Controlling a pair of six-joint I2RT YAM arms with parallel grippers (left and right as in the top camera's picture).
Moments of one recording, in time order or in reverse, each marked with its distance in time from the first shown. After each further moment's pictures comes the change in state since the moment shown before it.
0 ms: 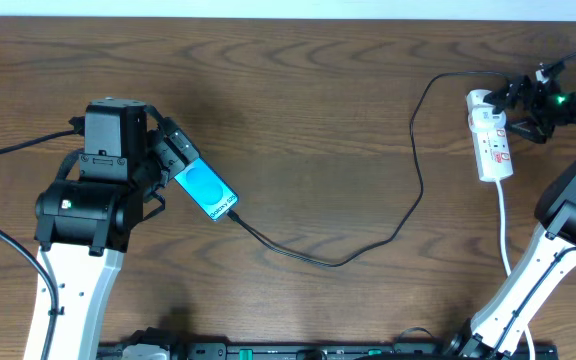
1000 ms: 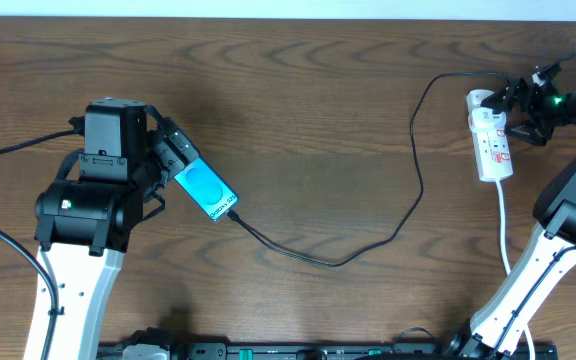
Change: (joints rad) left arm 0.000 0.000 0.000 0.000 -0.003 0.000; right arm 0.007 0.000 0.000 -0.027 0.051 0.001
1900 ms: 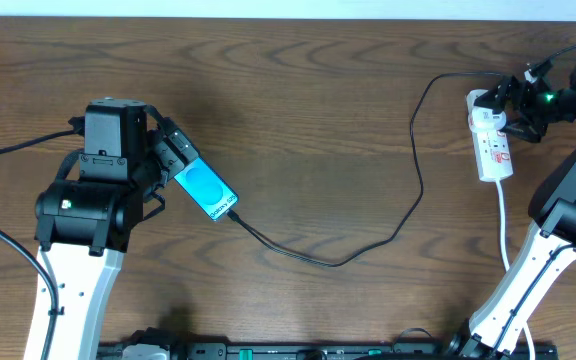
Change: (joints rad) left arm 0.000 0.000 0.000 0.000 -0.003 0.000; right arm 0.031 0.000 0.002 0.006 0.029 0.000
